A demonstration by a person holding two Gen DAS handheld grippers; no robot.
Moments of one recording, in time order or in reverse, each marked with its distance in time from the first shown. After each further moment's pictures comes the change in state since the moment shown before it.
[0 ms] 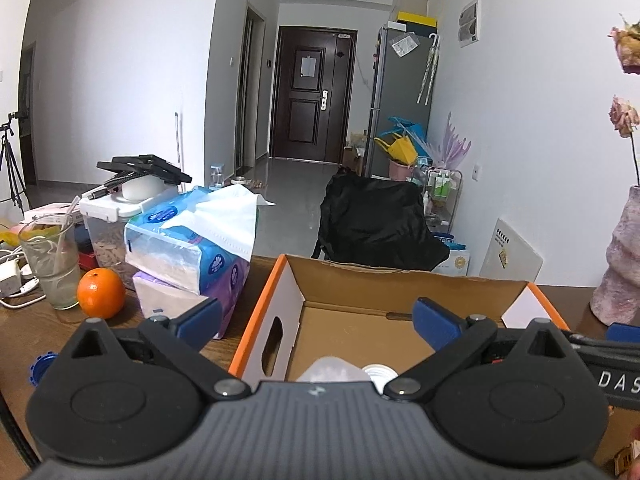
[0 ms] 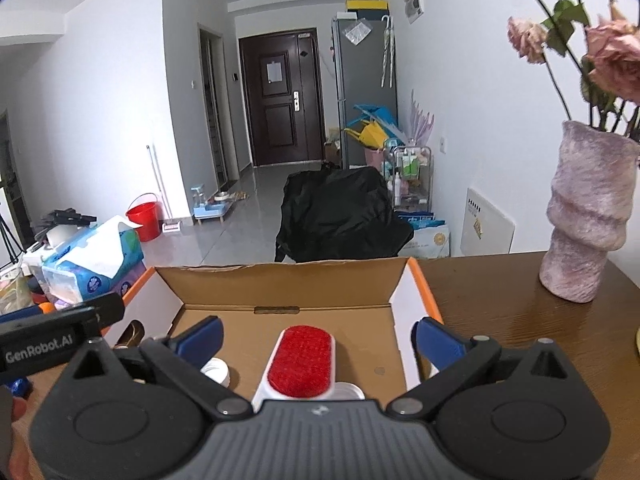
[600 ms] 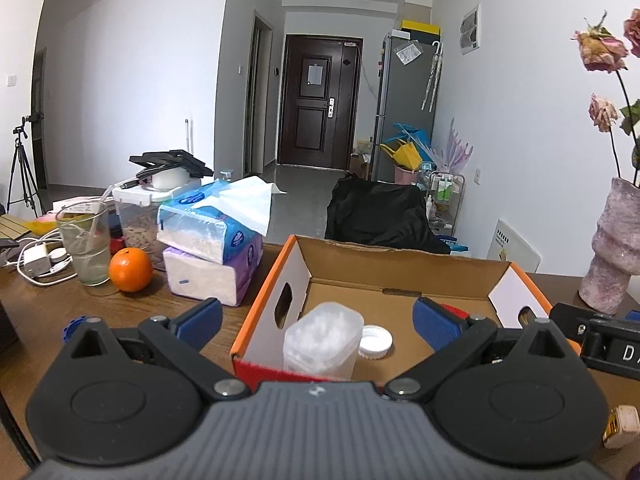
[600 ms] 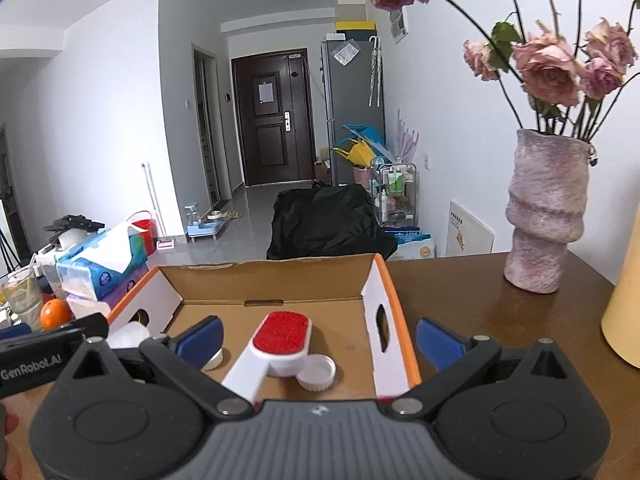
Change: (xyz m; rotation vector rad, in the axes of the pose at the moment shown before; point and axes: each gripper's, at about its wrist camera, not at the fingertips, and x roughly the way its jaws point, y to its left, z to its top) left arm -0.060 -0.004 -0.031 -0.002 -0.023 0.026; right arm -0.064 -0.018 -0.030 0.009 -0.065 -0.026
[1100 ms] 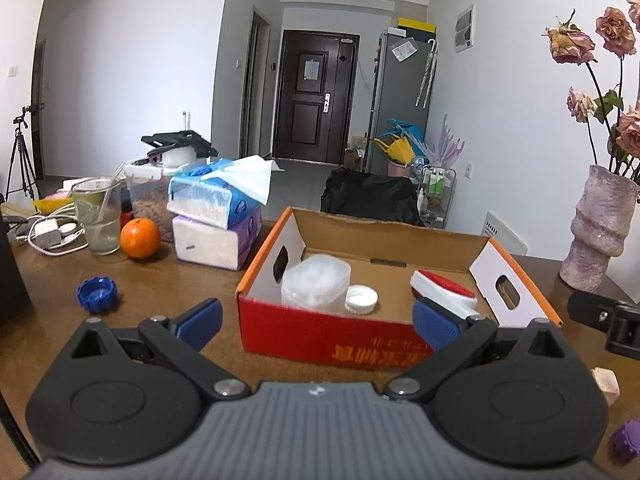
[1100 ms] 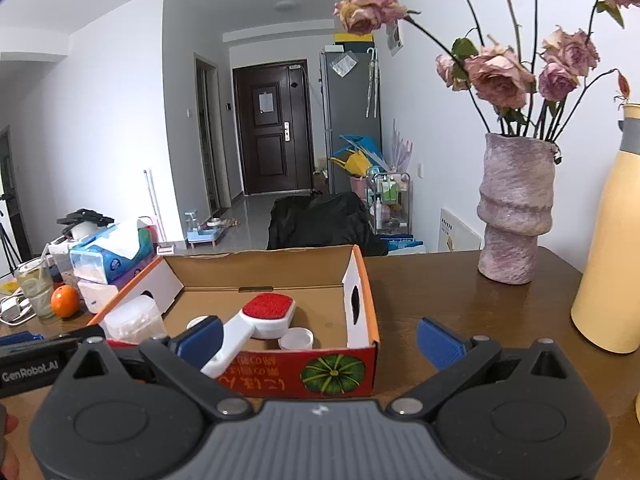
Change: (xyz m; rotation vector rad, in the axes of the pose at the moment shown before) left arm -0.046 0.001 -0.033 -0.014 0.016 -0.022; right arm -0.057 -0.022 -0.029 -0.008 -0.038 0.001
